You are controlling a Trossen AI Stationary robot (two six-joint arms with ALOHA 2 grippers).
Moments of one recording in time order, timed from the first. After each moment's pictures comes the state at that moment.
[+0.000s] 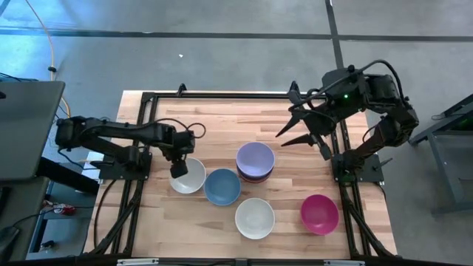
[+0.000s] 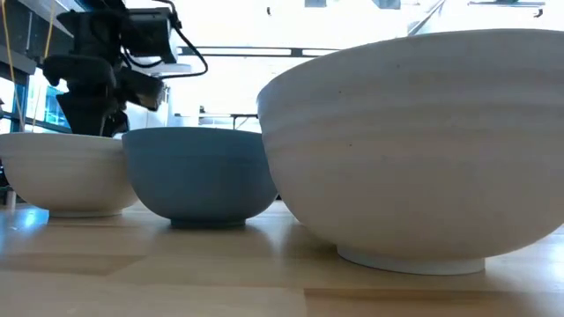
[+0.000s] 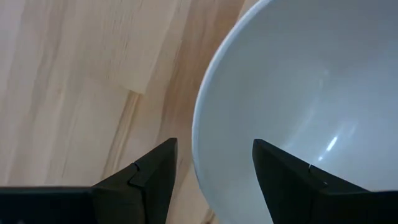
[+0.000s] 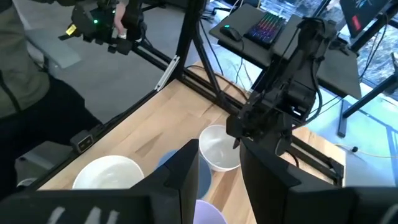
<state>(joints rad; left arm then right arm) 0.24 1.23 0.71 -0.92 0.14 -0.27 0.06 1.54 2.29 -1.24 -0.30 -0.49</state>
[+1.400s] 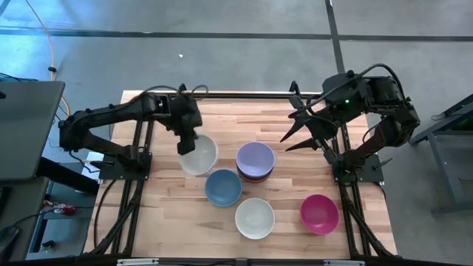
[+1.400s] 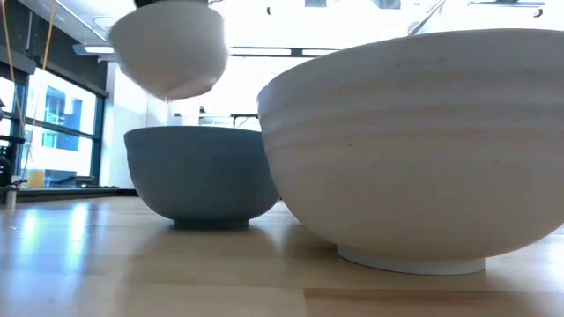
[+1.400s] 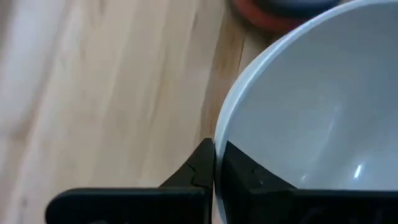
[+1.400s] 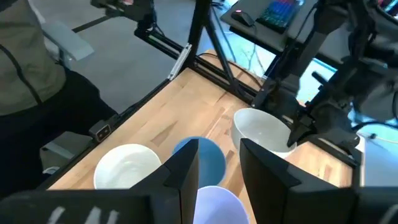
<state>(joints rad) 0.41 1.27 1.24 -1.09 0.14 0.02 0.09 1.53 2.29 -1.31 -0.27 -0.45</state>
